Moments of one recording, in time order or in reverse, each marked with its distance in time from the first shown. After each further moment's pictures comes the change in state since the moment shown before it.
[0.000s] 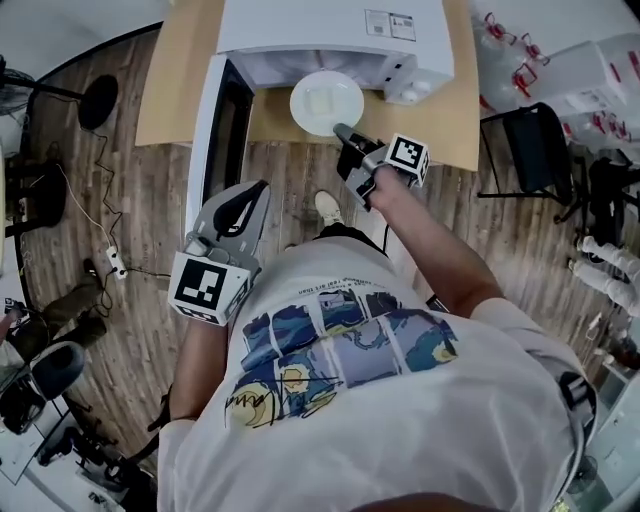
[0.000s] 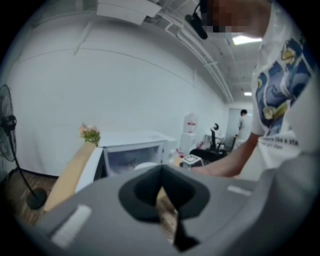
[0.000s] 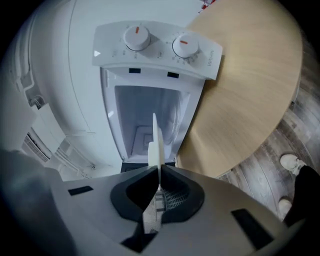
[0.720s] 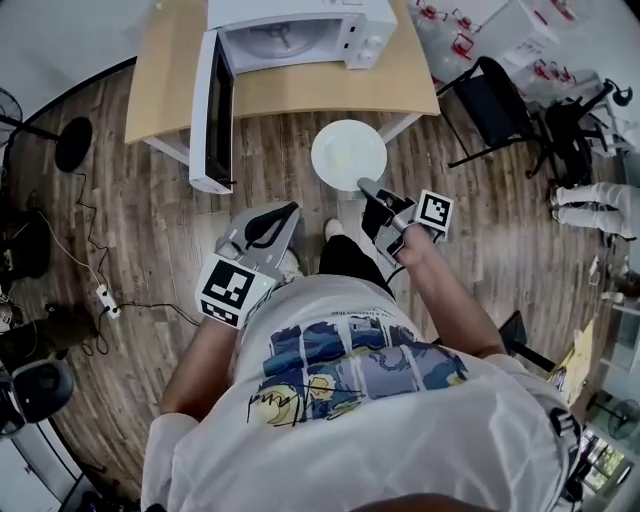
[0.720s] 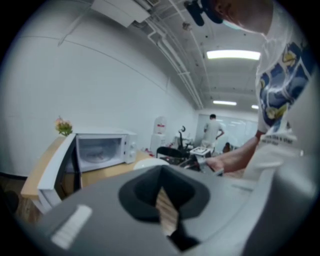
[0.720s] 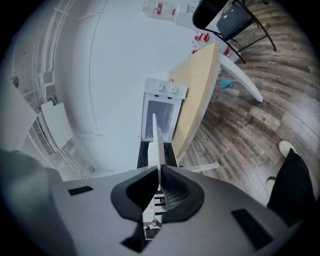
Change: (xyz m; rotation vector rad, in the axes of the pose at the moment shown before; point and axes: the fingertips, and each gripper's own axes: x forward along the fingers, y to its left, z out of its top) left arm -0.108 -0.121 -0.071 0.048 -0.042 -0.329; right arm -0.213 0.010 -0.172 -0.035 -0.160 -0.042
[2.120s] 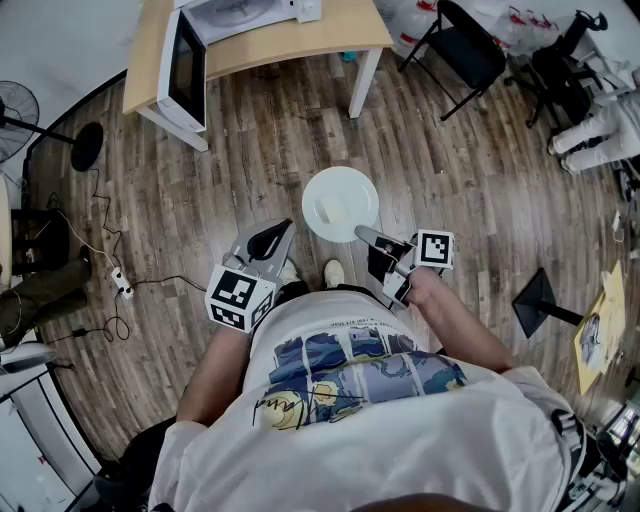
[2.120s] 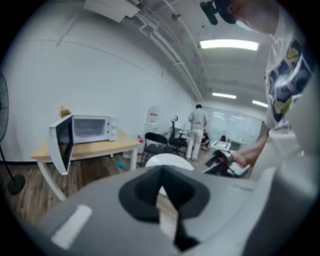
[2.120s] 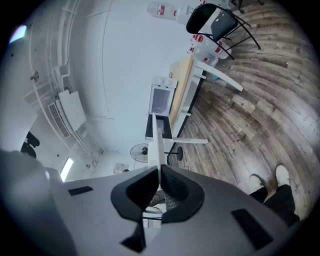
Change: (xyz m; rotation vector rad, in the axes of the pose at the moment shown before) left arm -0.082 -0.224 -0.092 -0.028 0.108 0.032; right arm -0.245 -0.028 -0.216 -0.071 0.158 0.093
